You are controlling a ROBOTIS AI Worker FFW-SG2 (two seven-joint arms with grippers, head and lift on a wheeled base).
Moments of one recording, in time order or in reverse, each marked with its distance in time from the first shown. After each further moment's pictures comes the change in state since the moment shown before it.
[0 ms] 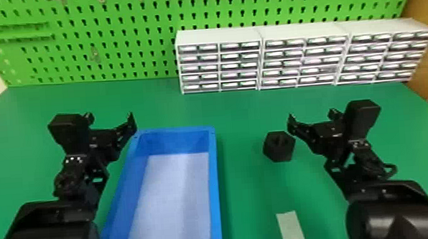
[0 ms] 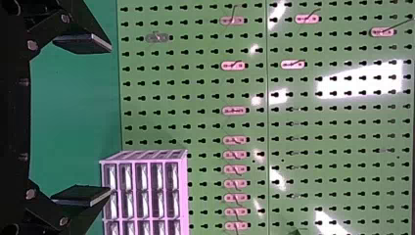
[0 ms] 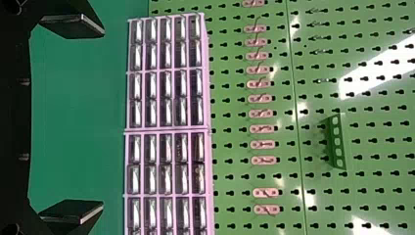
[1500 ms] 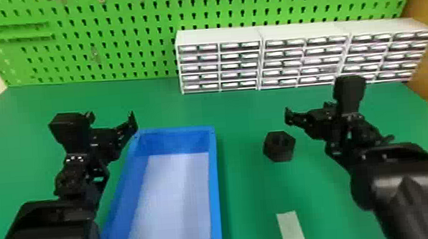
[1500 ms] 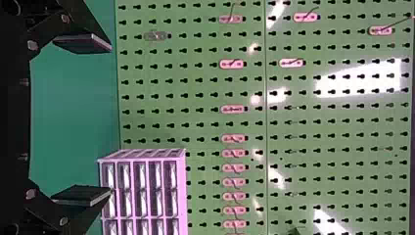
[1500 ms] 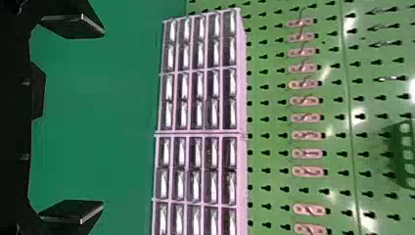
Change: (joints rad) left arm -0.002 0.000 -0.004 -0.003 -0.002 0.002 0.000; right arm -0.124 -0.051 0.035 -0.057 0.009 0.391 0.002
